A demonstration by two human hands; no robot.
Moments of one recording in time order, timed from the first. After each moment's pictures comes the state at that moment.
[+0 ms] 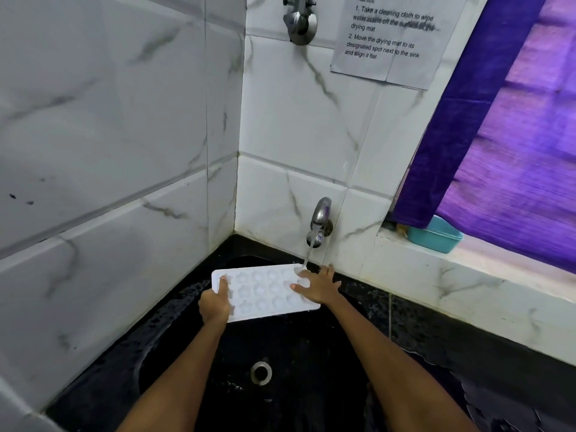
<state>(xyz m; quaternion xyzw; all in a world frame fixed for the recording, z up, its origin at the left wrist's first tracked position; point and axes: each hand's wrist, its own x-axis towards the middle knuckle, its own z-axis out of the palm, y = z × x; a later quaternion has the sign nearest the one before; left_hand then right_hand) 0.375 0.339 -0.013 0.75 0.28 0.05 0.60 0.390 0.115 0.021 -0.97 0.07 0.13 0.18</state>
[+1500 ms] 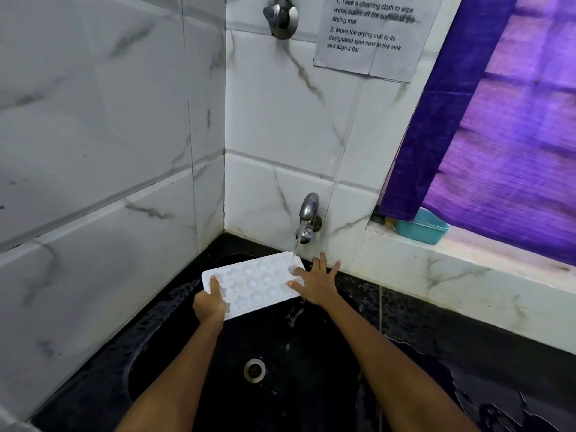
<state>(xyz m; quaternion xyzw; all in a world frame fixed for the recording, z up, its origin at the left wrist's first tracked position) 0.371 0.324 -0.011 0.71 0.32 0.05 0.63 0.376 0.103 0.019 -1.00 0.01 0.02 0.02</state>
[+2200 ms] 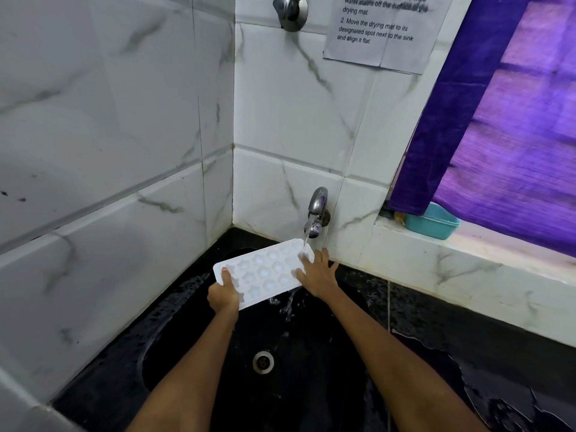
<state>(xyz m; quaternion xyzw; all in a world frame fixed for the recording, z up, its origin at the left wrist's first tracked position) 0.369 0.319 -0.003 0.71 0.32 0.05 0.63 0.378 0.122 0.025 -1.00 0.02 0.00 0.06</state>
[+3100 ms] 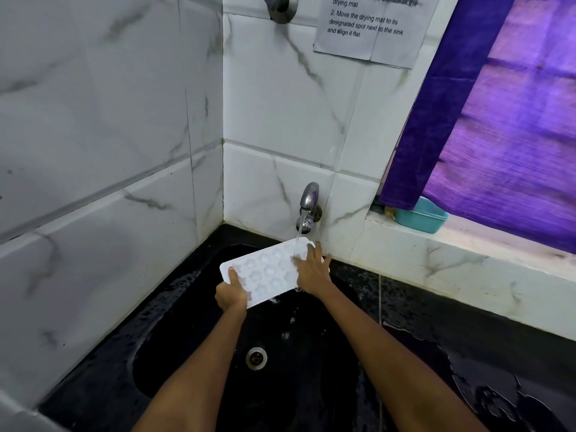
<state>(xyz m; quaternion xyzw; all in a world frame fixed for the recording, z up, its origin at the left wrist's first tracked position) 0.366 0.291 -0.008 0.71 0.31 0.02 0.63 0.375 0.120 0.025 -1.00 0.01 0.00 -0.02</state>
